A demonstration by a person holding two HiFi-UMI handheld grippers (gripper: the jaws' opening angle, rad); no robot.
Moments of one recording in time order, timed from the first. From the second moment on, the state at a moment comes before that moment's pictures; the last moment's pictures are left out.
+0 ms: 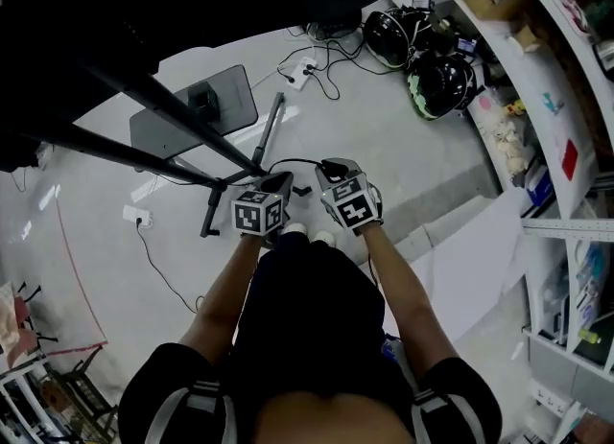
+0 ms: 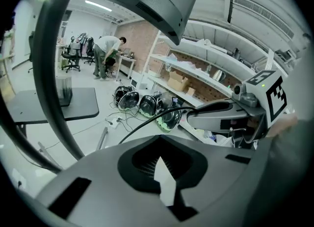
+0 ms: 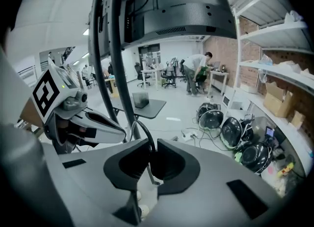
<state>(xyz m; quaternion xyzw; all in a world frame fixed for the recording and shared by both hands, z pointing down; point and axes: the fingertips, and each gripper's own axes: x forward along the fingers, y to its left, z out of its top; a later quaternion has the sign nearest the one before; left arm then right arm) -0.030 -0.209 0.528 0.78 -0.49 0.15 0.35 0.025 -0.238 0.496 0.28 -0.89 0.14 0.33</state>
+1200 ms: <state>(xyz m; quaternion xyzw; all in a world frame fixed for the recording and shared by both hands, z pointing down) -0.160 -0.161 0.383 0.77 -0.56 0.07 0.29 -0.136 -0.203 0.318 0.14 -0.95 -0.02 0.26</state>
